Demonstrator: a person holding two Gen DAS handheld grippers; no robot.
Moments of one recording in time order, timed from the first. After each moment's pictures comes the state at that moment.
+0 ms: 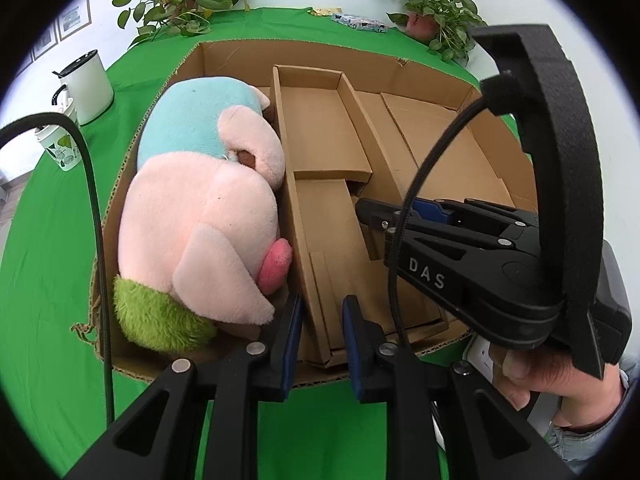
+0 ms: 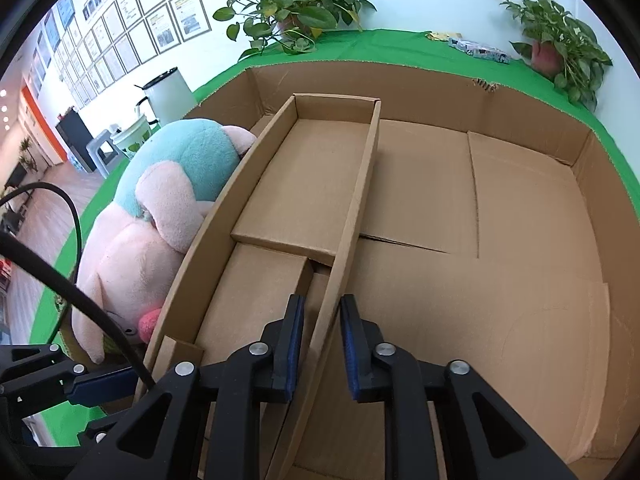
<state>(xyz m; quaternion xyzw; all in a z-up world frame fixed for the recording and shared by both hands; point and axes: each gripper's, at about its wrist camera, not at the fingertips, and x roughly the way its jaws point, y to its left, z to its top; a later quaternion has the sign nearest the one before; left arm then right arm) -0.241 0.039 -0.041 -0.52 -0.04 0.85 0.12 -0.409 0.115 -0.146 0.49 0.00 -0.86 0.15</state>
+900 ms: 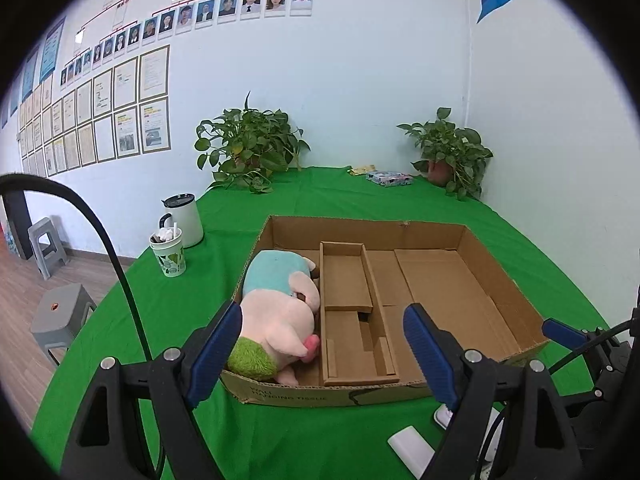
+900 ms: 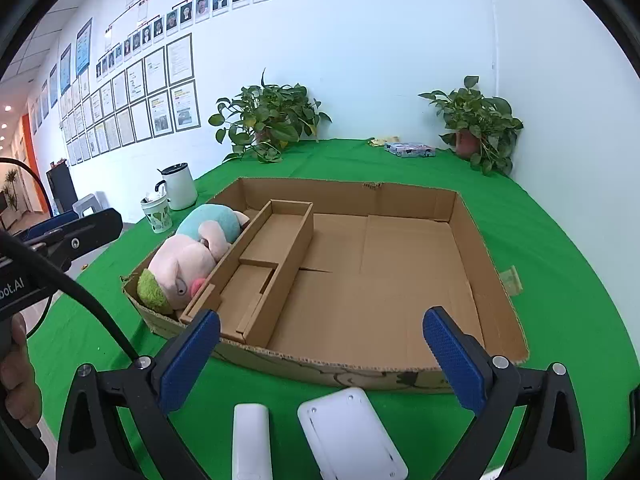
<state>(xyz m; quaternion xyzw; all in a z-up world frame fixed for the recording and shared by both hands) -0.127 0.048 0.057 -0.25 -0.02 0.97 0.01 -0.211 0.193 -0.045 0.30 0.01 -0.95 0.09</state>
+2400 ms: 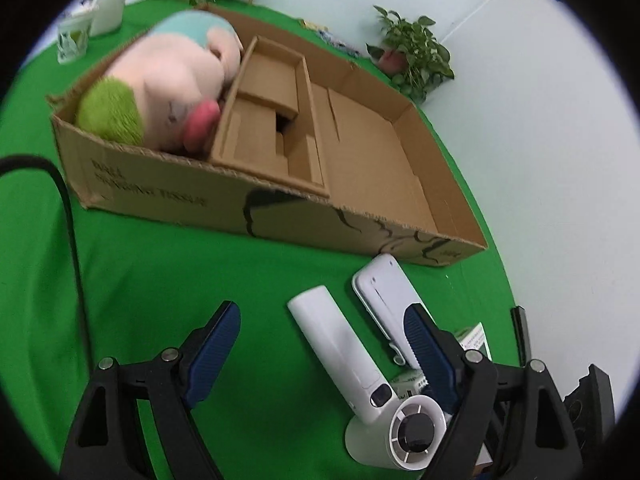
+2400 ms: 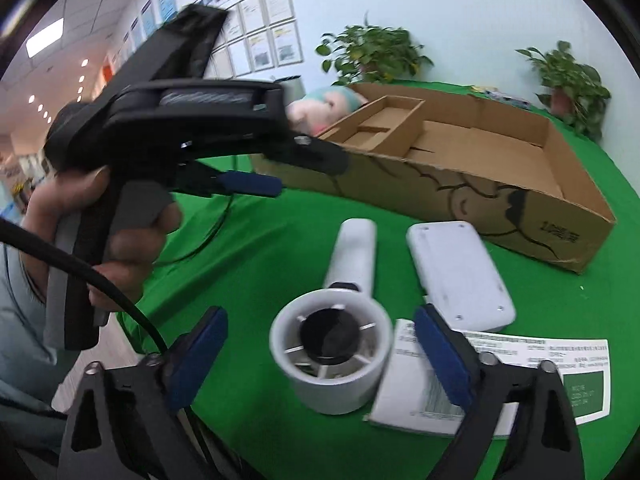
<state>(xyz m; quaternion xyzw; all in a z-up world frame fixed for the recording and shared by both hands) -0.141 0.054 -0.064 -0.48 -0.22 0.83 0.20 -0.114 0.178 -0.142 0.38 0.06 -0.88 0.27</state>
